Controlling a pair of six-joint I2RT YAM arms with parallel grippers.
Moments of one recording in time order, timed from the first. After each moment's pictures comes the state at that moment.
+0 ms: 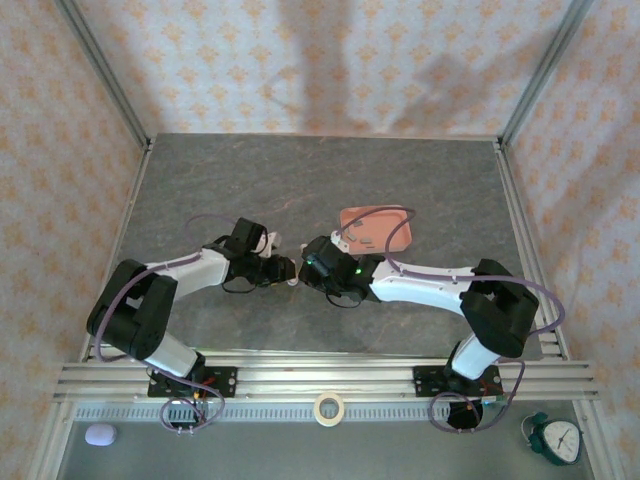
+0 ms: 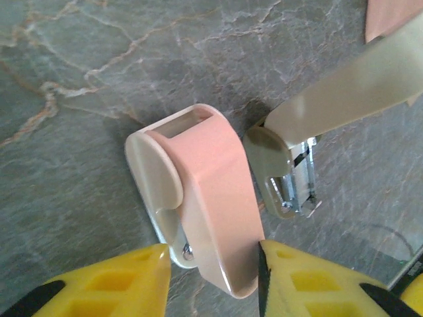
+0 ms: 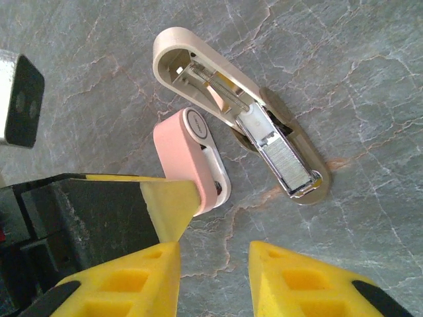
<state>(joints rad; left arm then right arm) -0.36 1.52 0.69 -0.25 0.48 -0.58 1.01 1.60 0.98 -0.27 0.12 1.25</state>
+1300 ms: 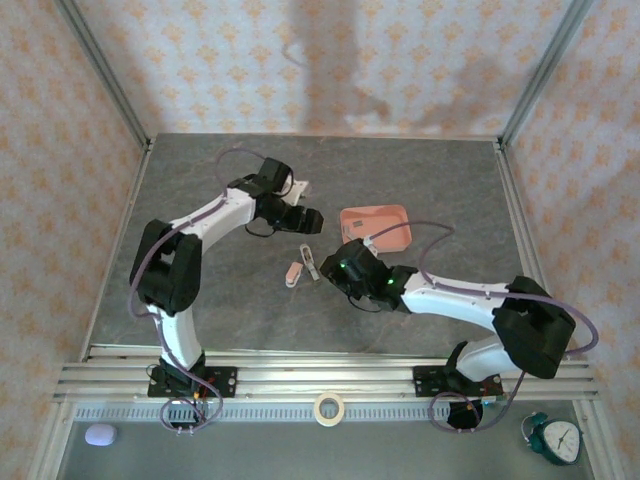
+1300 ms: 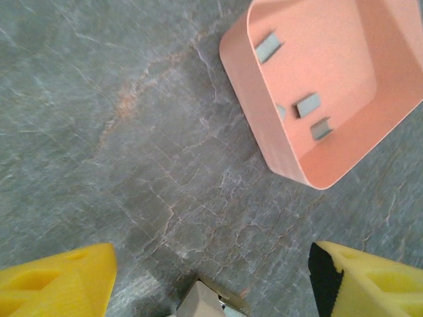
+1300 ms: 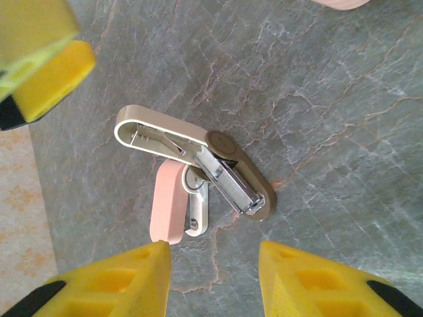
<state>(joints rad) -0.38 1.88 1.40 -0.65 0.46 -0.20 0.92 1.41 0.73 -0.08 0.10 1.37</state>
